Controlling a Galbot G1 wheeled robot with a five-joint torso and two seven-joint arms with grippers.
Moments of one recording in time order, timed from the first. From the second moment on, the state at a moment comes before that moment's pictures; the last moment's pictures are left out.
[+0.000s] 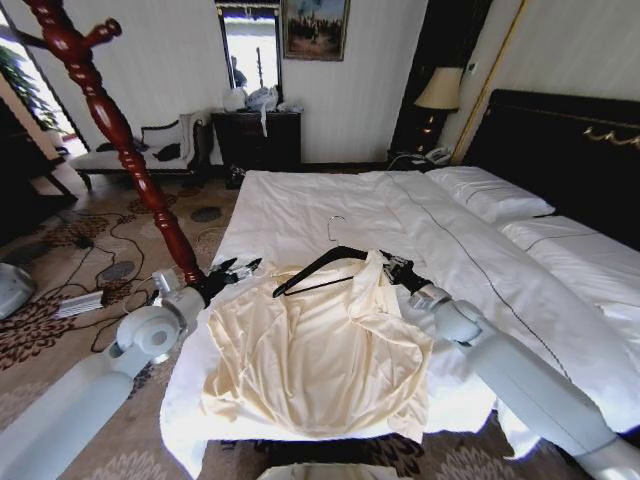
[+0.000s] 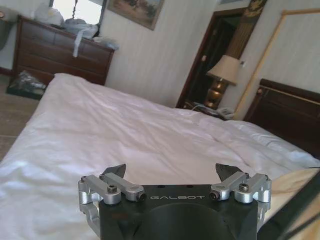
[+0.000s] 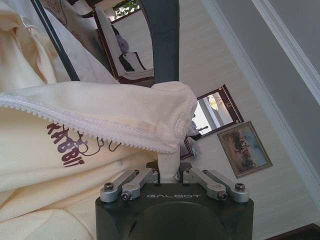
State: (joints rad) left arm 1.06 -0.66 -0.36 -1.99 -1.27 0.27 -0.14; right arm -0.85 0.70 0.13 1.70 -0.28 0.05 -0.03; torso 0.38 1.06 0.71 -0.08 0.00
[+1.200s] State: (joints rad) left arm 0.45 -0.90 0.30 -1.23 -0.74 0.13 0.13; right arm -0.83 0.74 0.09 1.68 -0.28 0.04 -0.02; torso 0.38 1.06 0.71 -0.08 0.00
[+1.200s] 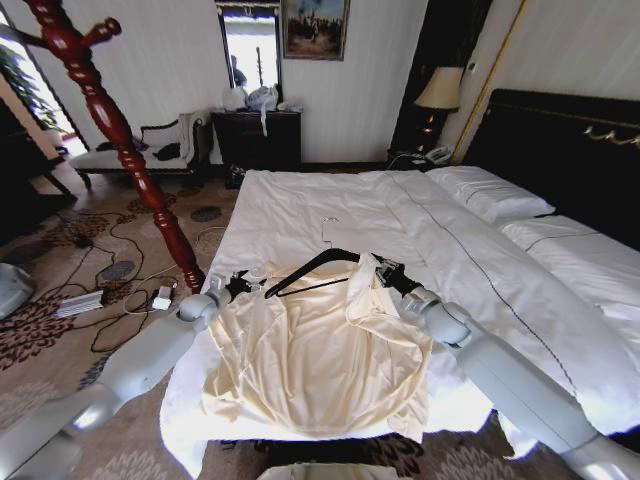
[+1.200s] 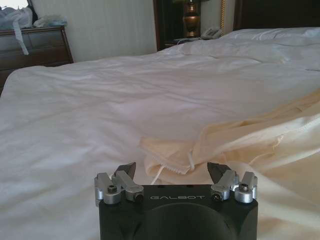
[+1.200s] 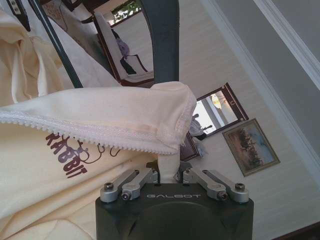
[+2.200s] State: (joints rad) left arm 0.32 -1.05 0.40 -0.97 -0.58 0.06 0.16; right arm -0.84 0.74 0.10 1.70 -0.28 0.03 -0.01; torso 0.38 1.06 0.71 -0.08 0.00
